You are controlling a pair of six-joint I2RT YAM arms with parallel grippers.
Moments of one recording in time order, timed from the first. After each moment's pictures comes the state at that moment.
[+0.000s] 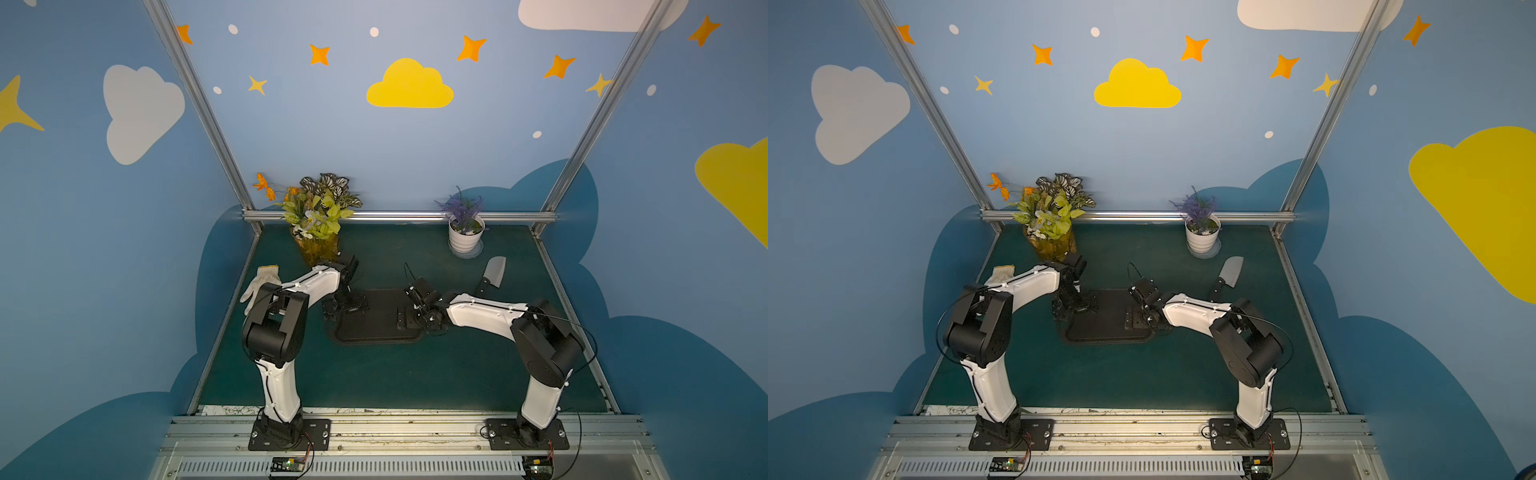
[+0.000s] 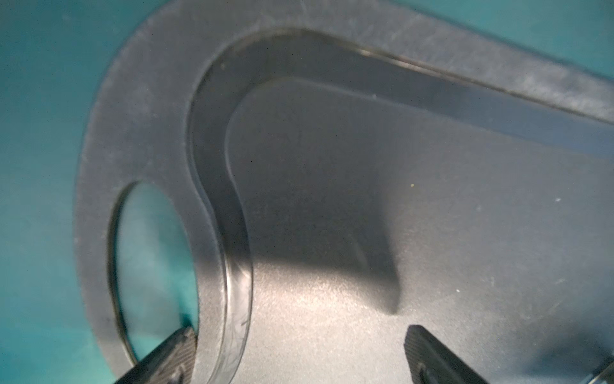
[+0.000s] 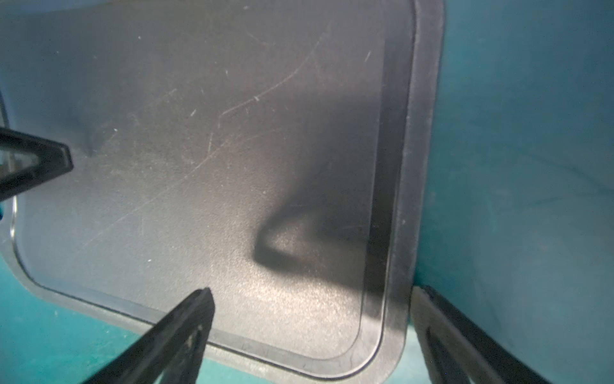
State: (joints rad) left arm -0.32 1.92 1.28 -0.83 0.10 -0.57; right arm 0.81 1.84 1.13 -0.44 0.00 0.70
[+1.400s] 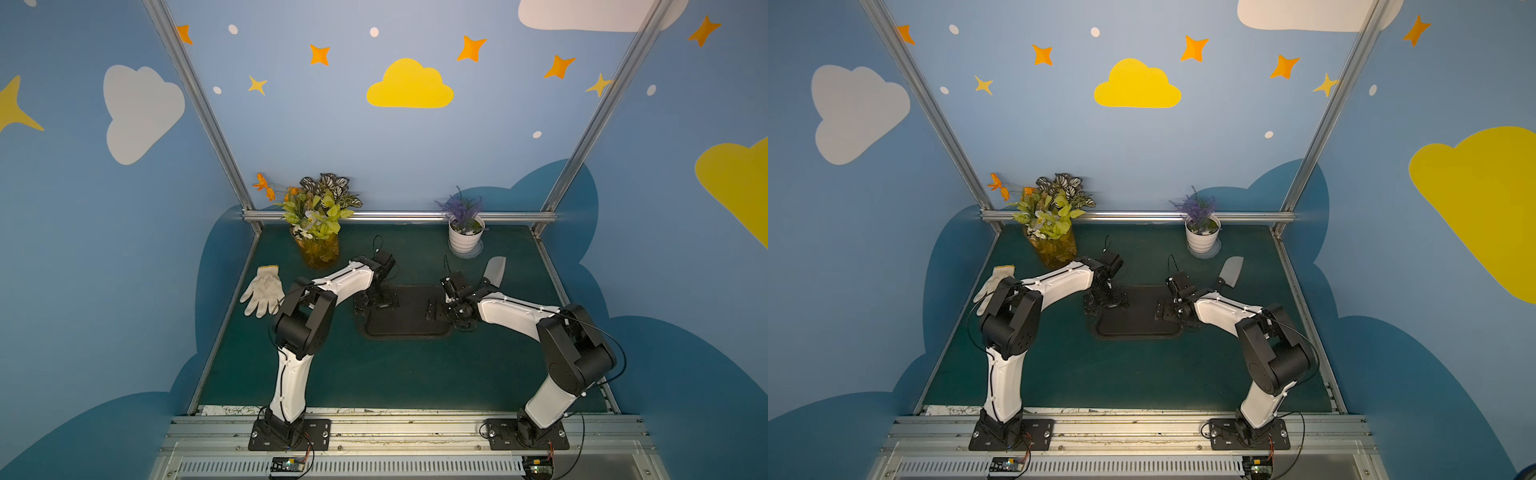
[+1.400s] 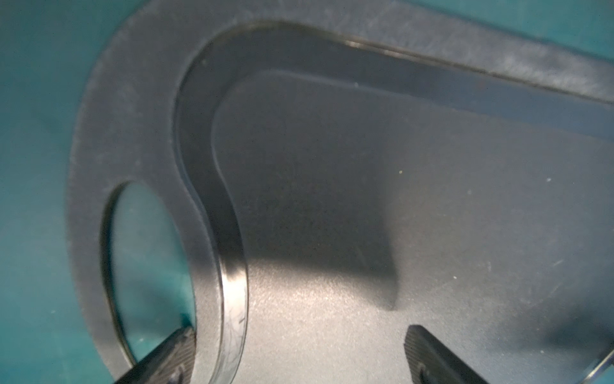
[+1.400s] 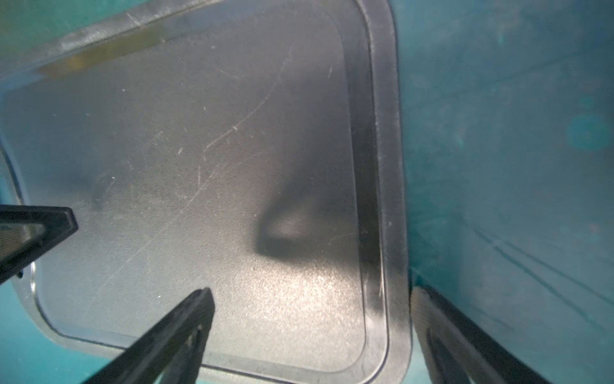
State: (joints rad) left arm -0.52 2.09 1.53 -0.88 0.09 -0.71; right arm 0.58 1.70 0.96 -0.40 -0.05 0.65
